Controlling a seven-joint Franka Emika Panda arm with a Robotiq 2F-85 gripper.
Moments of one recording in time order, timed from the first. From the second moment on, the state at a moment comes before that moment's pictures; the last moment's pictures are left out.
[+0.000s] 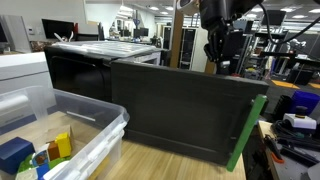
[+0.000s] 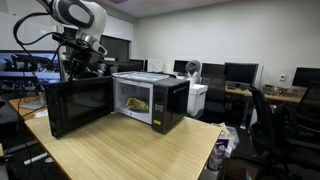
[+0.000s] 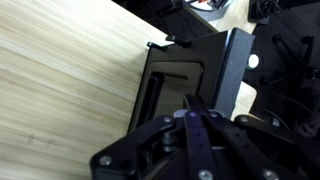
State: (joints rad) arm 0.07 -0.28 -0.03 -2.36 0.20 1.74 -0.55
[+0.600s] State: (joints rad) arm 0.08 -0.36 -0.06 -2.59 0.26 2.28 -0.51
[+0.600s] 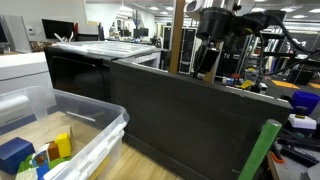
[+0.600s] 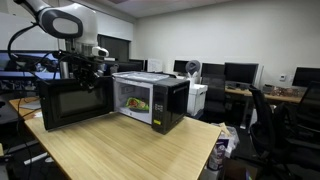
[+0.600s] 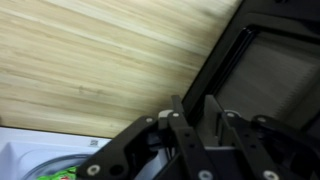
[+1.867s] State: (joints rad) arm 0.11 -0.07 -0.11 -2.78 0.39 3.32 -0.35
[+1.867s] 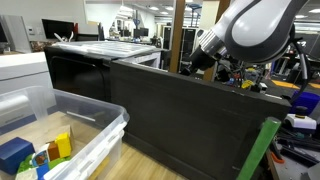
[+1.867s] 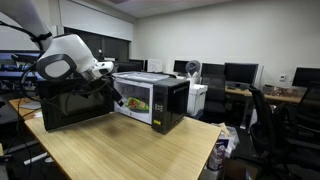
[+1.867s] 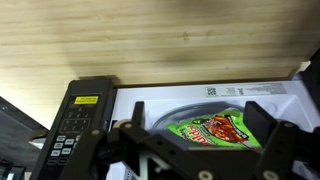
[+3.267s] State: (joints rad) arm 0.13 0.05 -0.19 -2.66 0.26 3.46 -0.23
